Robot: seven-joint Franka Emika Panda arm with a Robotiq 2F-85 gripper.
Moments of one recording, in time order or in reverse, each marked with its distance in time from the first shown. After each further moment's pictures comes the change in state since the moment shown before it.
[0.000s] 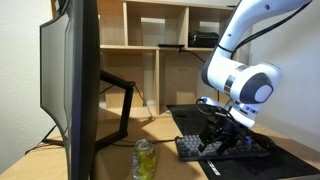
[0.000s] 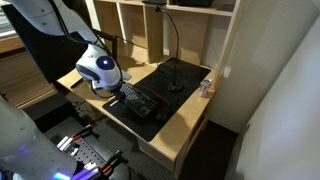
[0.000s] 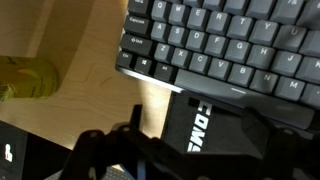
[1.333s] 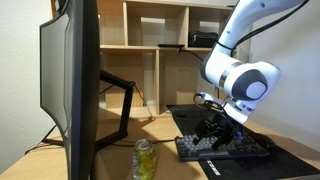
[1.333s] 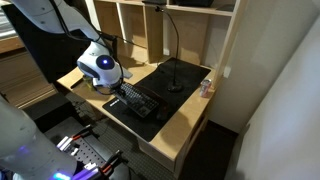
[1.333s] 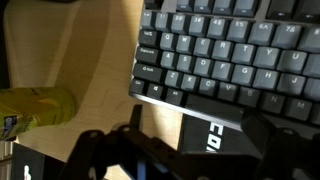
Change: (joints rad) arm 0.000 0.000 0.001 0.039 0.114 -0.014 -0.021
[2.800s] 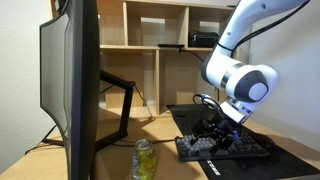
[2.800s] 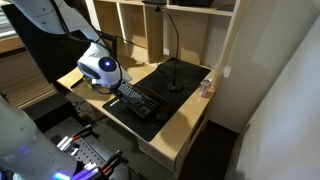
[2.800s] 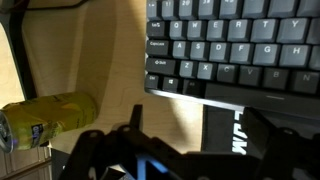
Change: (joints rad) arm -0.001 0.004 -0.006 -0.008 -0.034 -0.083 0.176
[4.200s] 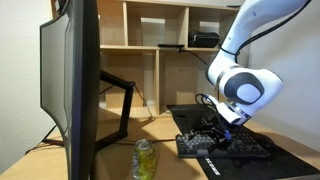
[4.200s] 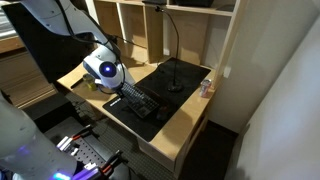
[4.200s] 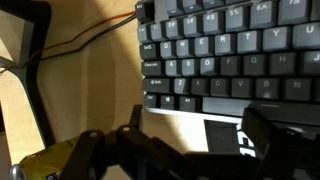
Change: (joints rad) arm -0.002 0.055 -0.028 0.064 0.279 -0.004 -0.100
